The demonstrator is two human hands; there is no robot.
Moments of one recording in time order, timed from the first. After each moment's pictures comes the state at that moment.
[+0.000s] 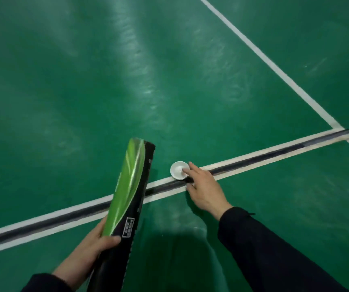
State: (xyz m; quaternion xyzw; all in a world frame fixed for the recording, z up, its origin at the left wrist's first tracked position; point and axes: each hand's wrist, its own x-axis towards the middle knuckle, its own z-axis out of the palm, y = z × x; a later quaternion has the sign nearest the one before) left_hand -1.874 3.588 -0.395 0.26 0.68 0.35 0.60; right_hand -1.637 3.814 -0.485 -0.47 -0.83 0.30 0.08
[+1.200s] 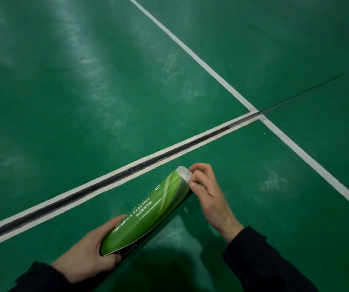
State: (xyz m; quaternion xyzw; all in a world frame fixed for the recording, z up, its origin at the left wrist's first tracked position) left_hand -1.774 3.598 -0.399 0.59 0.59 0.13 0.53; right_hand -1.477 3.716 -0.387 -0.46 -0.63 0.50 0.38
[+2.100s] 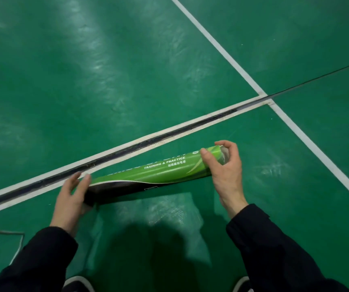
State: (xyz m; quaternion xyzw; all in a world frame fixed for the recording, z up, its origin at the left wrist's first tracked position) left_hand -1.804 3.603 -0.450 0.17 0.73 0.49 0.45; right_hand -1.472 3.716 -0.387 -0.58 -0.48 0.47 0.46
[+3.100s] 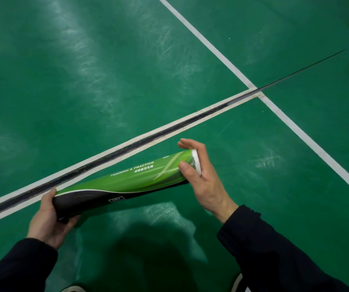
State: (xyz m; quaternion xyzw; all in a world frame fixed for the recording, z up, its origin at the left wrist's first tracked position) left_hand -1.838 3.604 -0.477 -0.06 0.68 0.55 0.48; right_hand -1.486 3.696 -0.379 -0.47 -0.66 0.46 0.35
